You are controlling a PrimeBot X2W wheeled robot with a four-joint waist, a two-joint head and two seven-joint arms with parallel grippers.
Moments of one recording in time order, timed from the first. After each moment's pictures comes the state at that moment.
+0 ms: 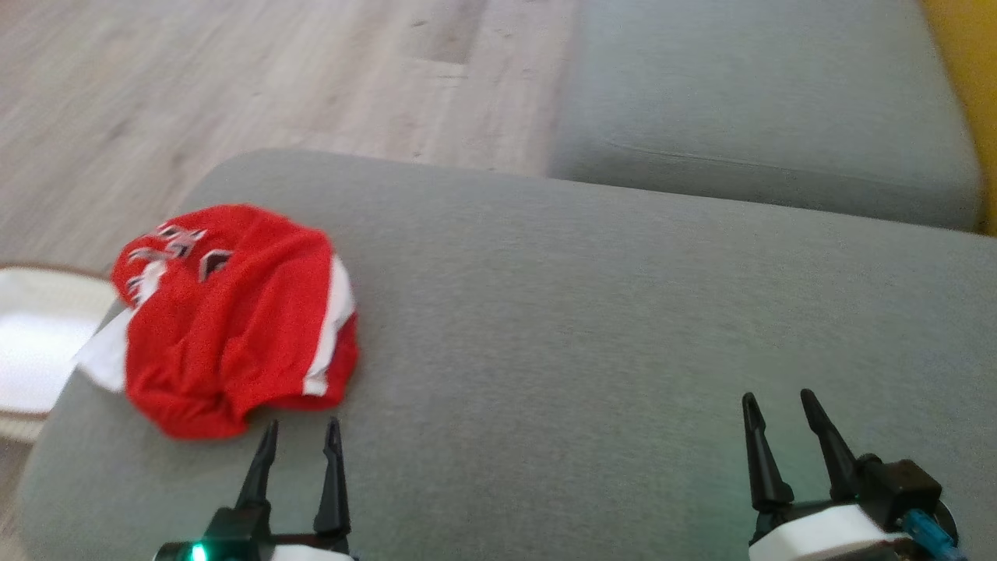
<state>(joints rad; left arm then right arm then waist) 0.09 0.05 -0.18 0.28 -0.16 0.03 -0.25 0.11 -0.04 0.05 0.26 0.16 0.13 -0.25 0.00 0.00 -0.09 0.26</state>
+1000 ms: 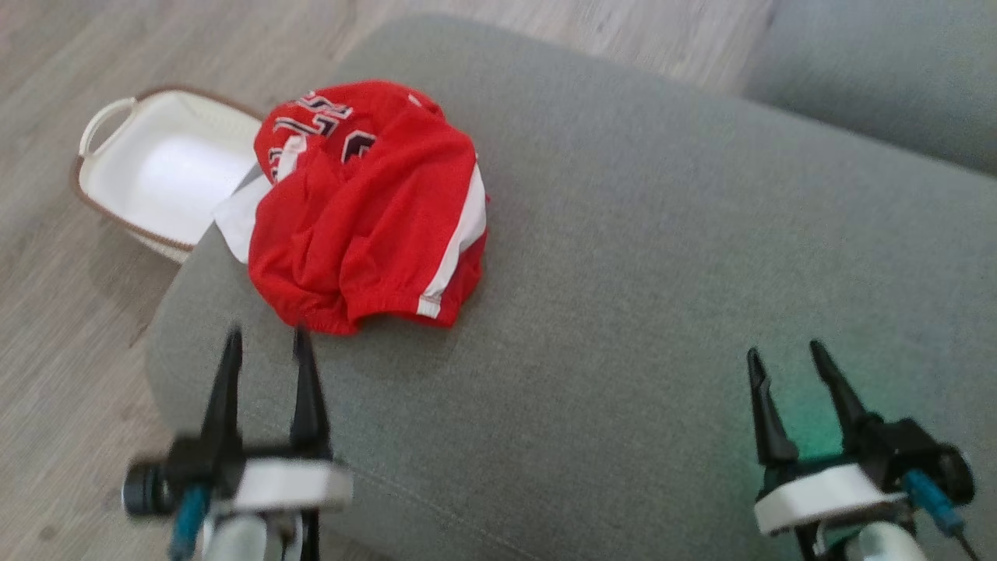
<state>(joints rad) -0.02 0.05 -0.15 0.19 -0.20 0.07 -0.25 0.04 -0.04 0.03 0.24 0.04 0.13 -0.25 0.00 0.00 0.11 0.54</state>
